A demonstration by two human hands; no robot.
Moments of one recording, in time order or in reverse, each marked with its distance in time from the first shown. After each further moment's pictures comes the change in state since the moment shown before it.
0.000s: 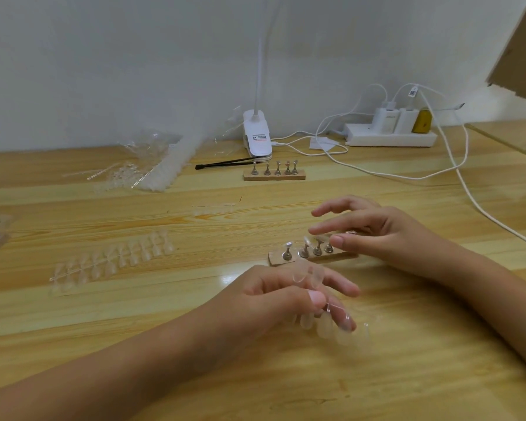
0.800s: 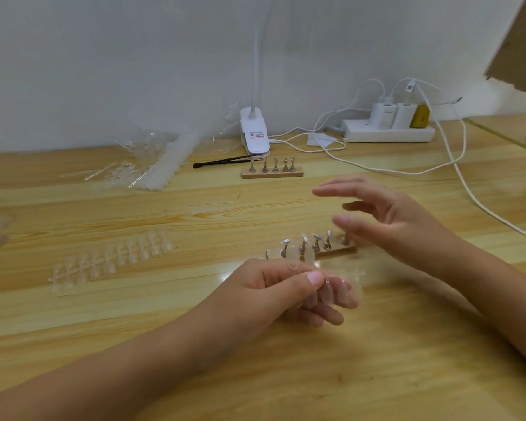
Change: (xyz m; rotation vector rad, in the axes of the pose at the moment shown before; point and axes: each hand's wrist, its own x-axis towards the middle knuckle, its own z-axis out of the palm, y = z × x) left_hand 0.003 -0.008 0.000 -0.058 0.118 -0.091; right_hand -0.005 -0.021 0.002 0.016 0.185 -0.045
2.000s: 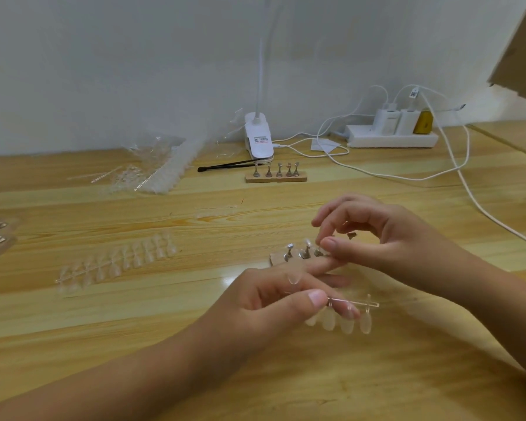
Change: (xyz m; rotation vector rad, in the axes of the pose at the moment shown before) left_hand -0.010 -0.001 0.000 0.170 -0.027 0.258; right_hand -0.006 -0.022 0.012 -0.002 -0.034 -0.008
